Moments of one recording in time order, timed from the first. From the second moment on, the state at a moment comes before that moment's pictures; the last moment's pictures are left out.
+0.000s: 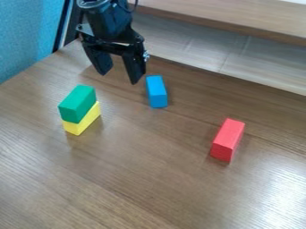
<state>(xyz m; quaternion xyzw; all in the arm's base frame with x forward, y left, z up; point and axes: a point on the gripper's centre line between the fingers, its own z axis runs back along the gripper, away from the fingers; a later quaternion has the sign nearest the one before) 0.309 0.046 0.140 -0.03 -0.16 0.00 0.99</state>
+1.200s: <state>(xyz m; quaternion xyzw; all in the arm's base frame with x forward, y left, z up) 0.279 0.107 0.127 0.01 -0.13 0.08 0.99</state>
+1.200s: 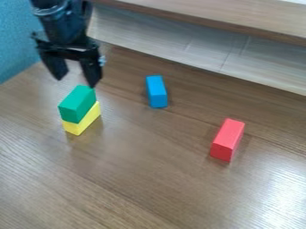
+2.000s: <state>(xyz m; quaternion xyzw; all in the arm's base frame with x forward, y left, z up) 0.270 0.127 0.092 -0.03 -0.14 0.12 0.98</state>
